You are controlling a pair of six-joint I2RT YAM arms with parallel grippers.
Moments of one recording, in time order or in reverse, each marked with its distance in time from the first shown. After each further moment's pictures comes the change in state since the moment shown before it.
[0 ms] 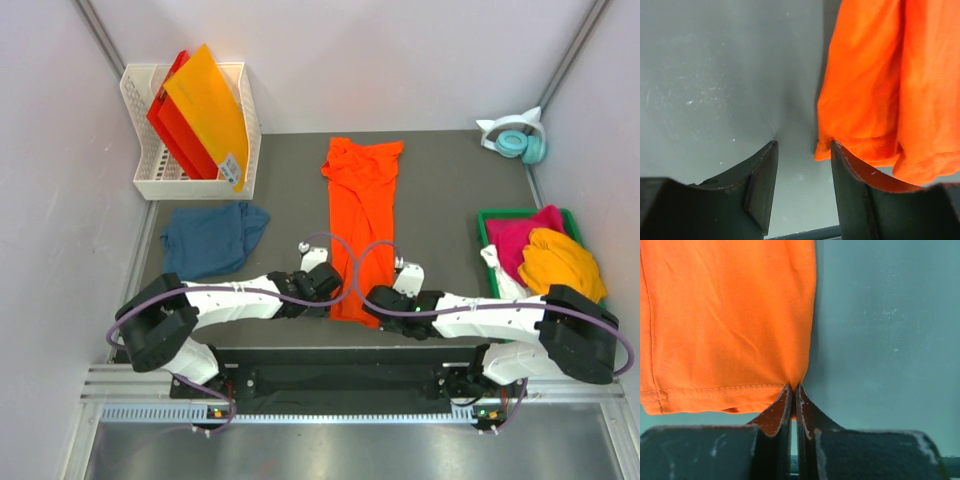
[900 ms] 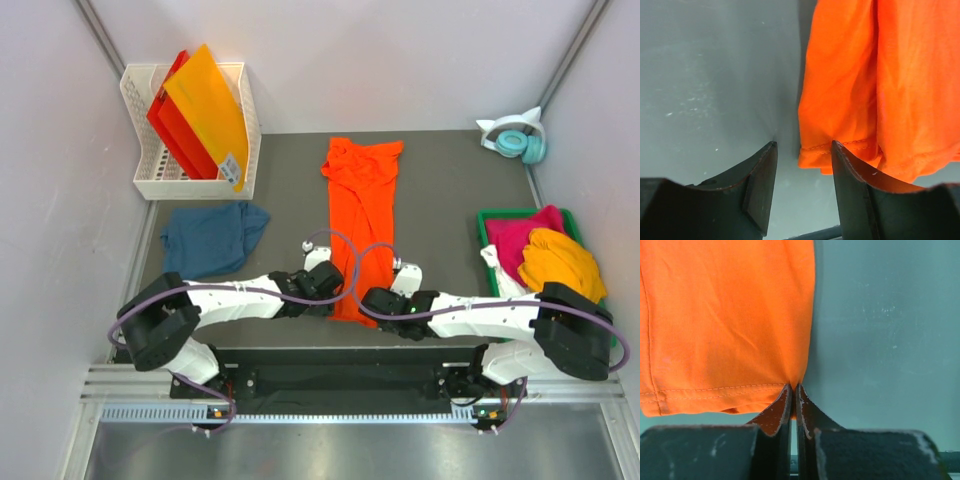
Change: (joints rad) left arm 0.001 0.003 0.004 0.046 0.029 0.019; right arm 0.024 0.031 0.028 -0.035 0.029 0.031
